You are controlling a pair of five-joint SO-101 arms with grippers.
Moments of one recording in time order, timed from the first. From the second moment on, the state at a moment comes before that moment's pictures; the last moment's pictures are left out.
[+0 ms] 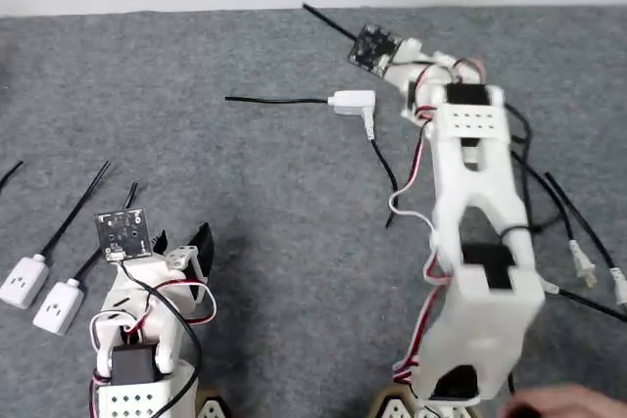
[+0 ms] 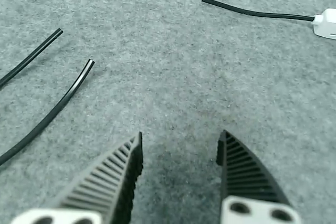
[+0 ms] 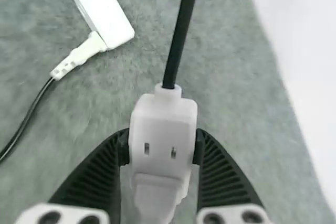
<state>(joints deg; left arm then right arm) -8.7 -100.0 97.1 53.7 12.1 -1.1 24.9 -11.3 42.1 61.4</state>
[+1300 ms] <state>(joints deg) -8.7 -100.0 97.1 53.7 12.1 -1.2 57.2 -90.1 100.5 39.3</state>
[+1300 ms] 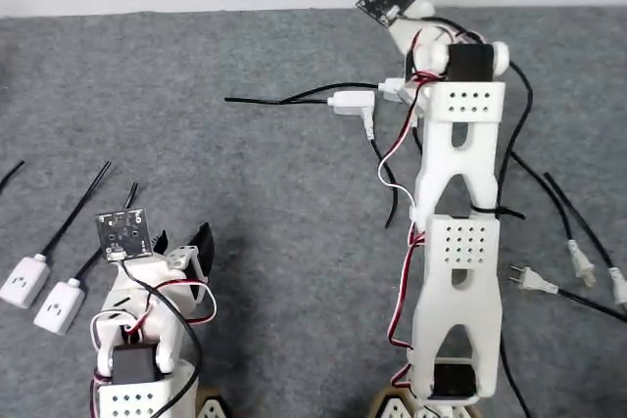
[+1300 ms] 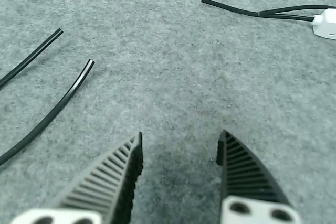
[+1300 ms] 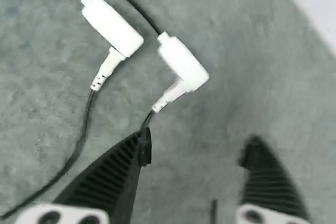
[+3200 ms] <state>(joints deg) -20.4 -100.0 95.3 61.0 0.6 5.6 -6.1 44.3 74.9 21.1</state>
